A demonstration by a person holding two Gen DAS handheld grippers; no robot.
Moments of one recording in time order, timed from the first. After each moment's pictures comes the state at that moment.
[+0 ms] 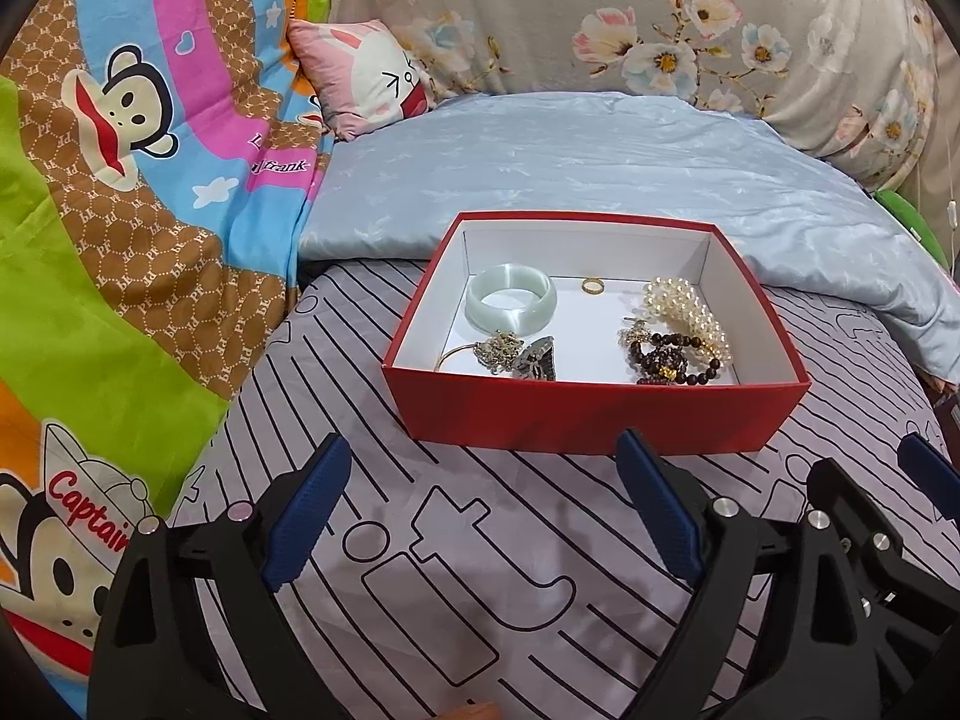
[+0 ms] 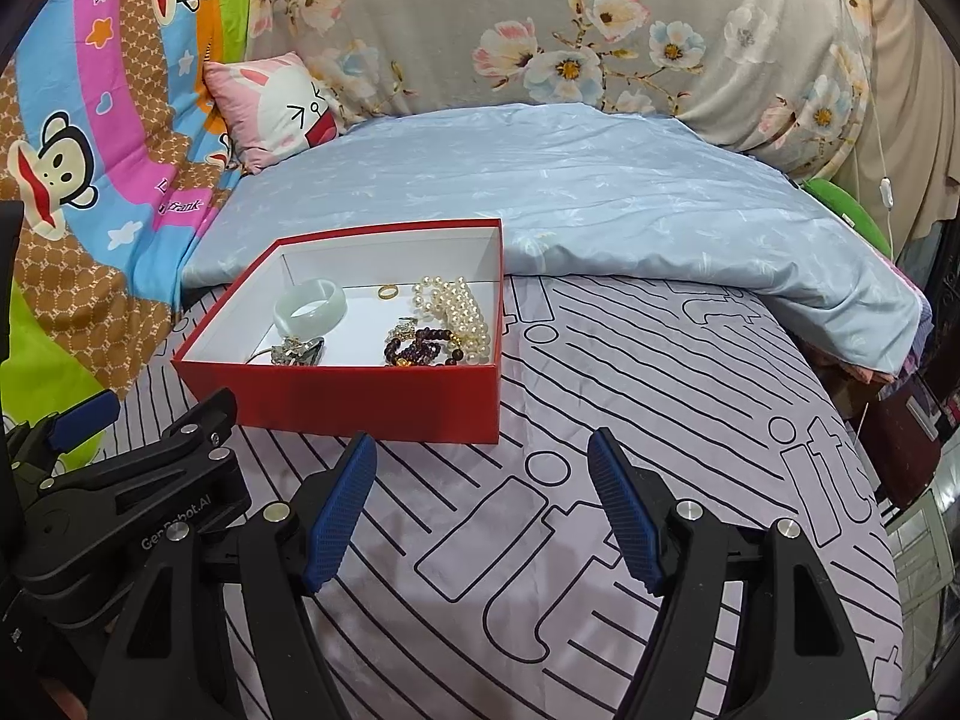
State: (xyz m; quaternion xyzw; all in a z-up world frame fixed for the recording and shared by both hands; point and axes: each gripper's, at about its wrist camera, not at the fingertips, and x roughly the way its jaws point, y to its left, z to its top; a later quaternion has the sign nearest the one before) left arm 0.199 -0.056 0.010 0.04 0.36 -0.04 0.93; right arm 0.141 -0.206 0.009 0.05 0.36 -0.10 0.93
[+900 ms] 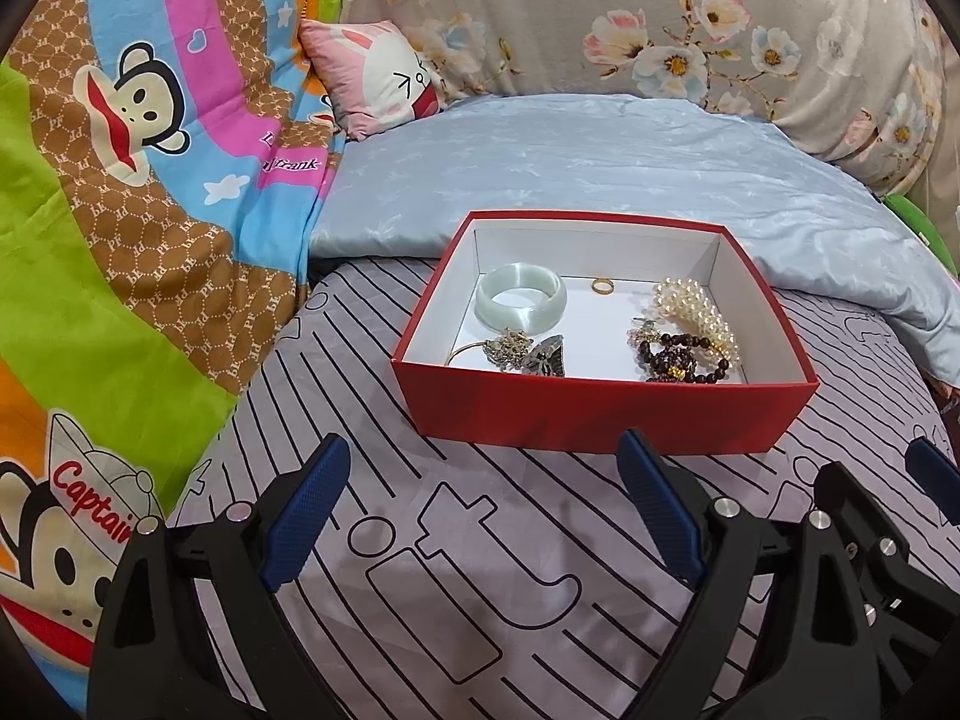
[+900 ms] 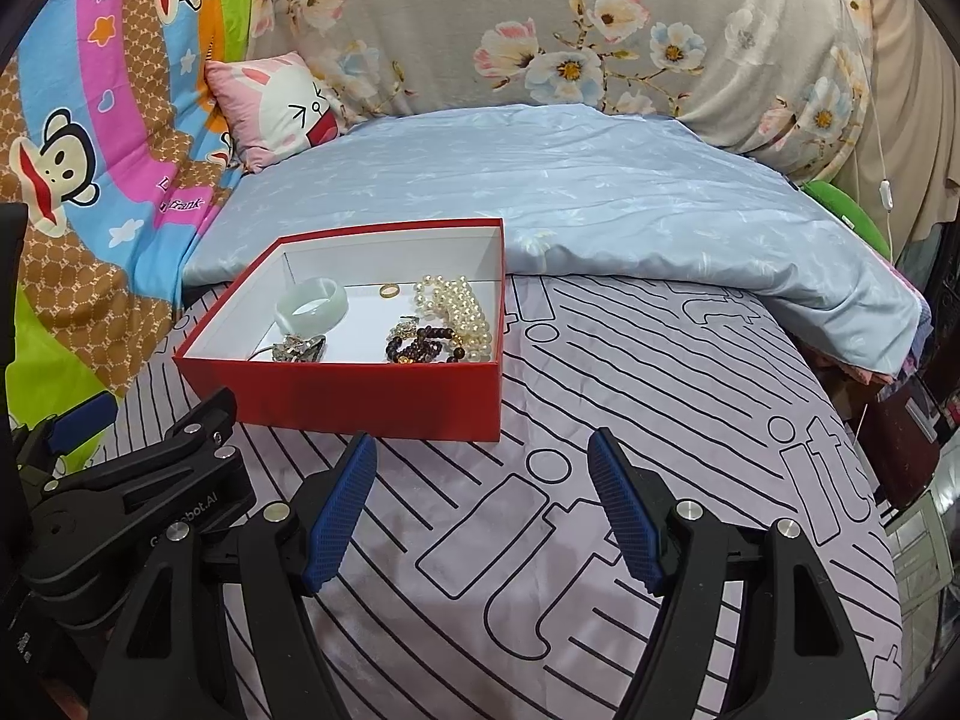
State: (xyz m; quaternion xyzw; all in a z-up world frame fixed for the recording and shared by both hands) left arm 0.197 -0.052 0.008 0.04 0.36 -0.03 0.93; right arm 0.139 -0.205 0.009 0.05 0.36 -0.10 0.93
